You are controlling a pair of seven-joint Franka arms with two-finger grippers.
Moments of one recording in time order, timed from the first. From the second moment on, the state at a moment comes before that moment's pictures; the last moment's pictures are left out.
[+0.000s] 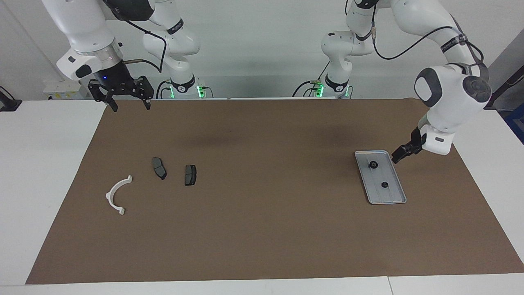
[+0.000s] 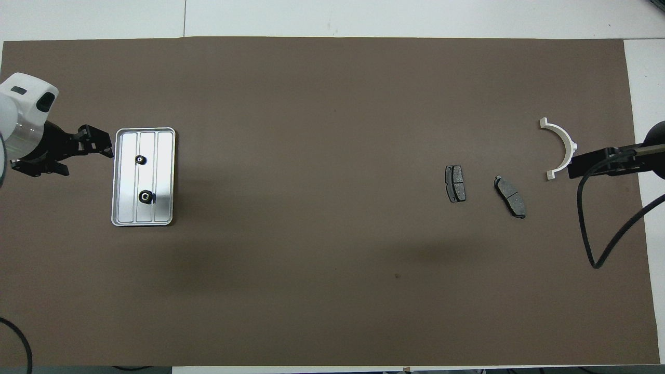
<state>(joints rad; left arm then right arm) -0.04 0.14 0.10 -1.78 -0.02 1.86 -0.26 -0.03 -0.07 0.03 -1.65 0.01 1.58 -0.05</state>
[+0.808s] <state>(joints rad) -0.04 -0.06 0.12 -1.81 -0.02 1.65 -0.02 -0.03 -0.07 0.03 -1.65 0.01 1.58 -0.05</state>
